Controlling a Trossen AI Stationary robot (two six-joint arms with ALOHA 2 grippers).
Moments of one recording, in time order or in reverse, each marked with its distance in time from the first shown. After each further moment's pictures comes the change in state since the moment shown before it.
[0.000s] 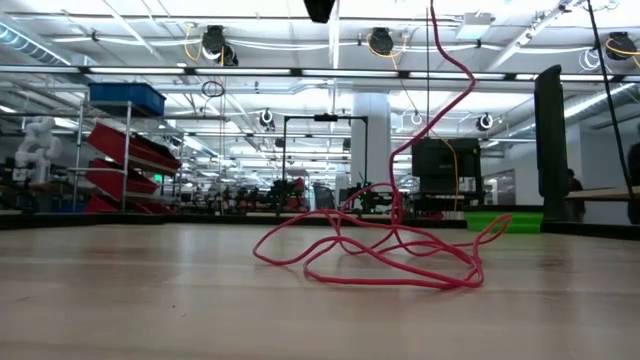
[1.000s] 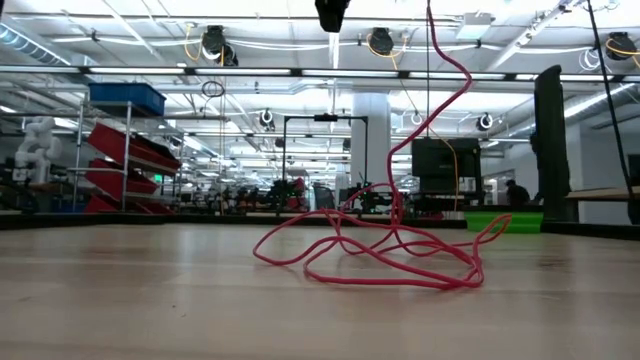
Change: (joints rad) left arm -0.004 0.080 0.000 0.144 -0.074 0.000; right arm 0.000 0.000 0.000 -0.001 0.020 0.002
